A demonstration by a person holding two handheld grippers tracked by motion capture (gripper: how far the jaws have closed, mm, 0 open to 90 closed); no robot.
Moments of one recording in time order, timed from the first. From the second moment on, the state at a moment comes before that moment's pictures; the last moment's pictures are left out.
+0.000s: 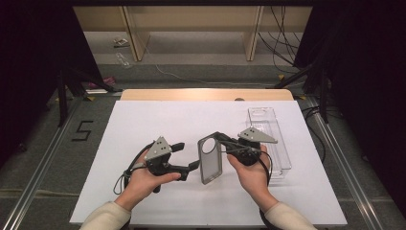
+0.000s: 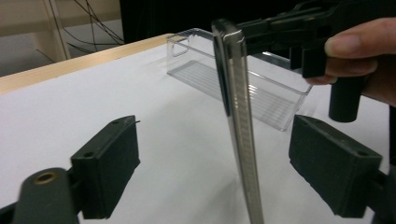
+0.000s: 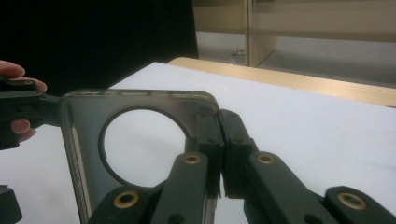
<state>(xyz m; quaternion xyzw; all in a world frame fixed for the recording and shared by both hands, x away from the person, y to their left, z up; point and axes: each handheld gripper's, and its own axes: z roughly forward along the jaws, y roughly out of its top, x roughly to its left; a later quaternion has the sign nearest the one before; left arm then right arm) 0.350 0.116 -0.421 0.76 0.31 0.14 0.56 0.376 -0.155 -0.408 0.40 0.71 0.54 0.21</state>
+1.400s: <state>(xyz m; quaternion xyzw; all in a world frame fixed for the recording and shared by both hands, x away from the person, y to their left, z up) 0.348 0.156 -0.429 0.77 0.34 0.19 0.51 0.383 -0.179 -0.392 0.42 0.69 0.55 0.23</state>
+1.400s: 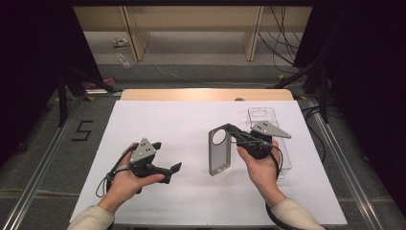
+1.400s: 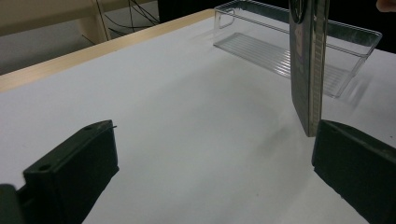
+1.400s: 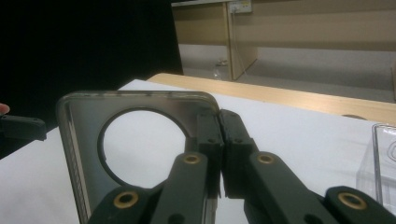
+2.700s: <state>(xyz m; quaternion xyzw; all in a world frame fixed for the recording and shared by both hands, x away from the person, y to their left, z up) 0.349 0.160 -0.431 0.77 0.34 0.20 0.50 0.388 -0.197 -0.378 0.43 0.67 0.55 0.24</state>
